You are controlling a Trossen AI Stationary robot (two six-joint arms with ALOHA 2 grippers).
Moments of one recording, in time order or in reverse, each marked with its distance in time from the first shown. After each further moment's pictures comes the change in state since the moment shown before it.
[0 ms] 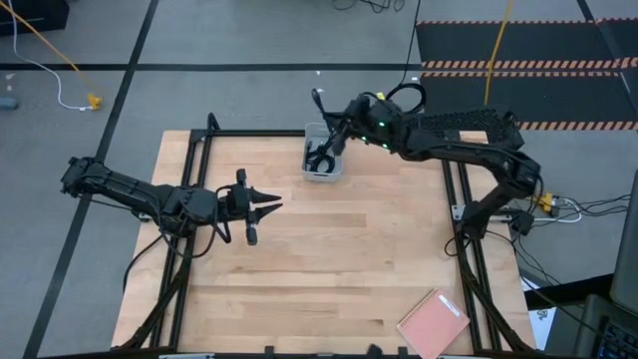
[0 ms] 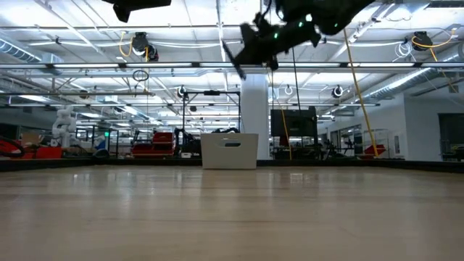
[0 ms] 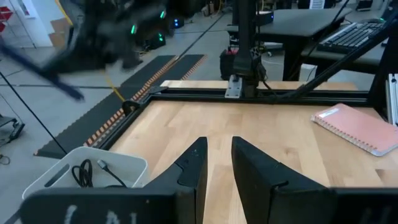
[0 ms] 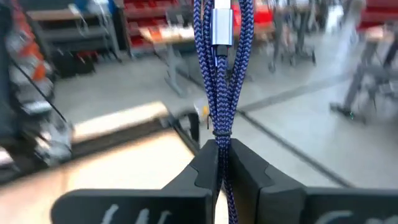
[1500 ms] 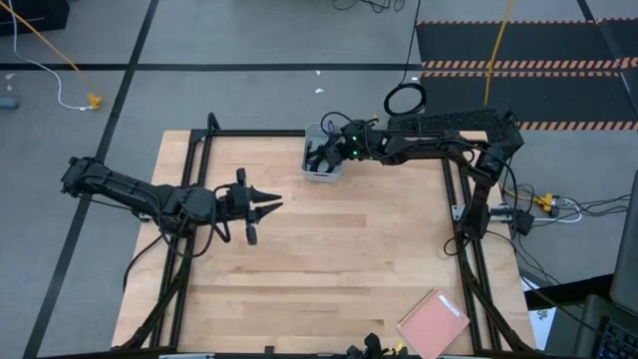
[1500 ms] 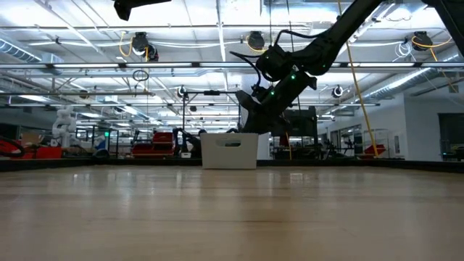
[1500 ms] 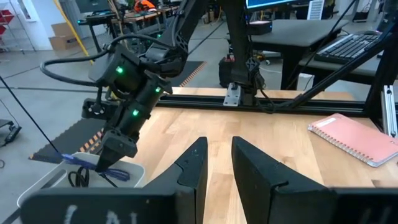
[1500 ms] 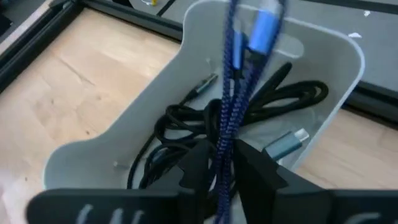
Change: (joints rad) left arm 0.000 0.000 0.000 0.035 0.002 -0.003; right arm -0.054 0.257 -0.068 -0.187 0.033 0.448
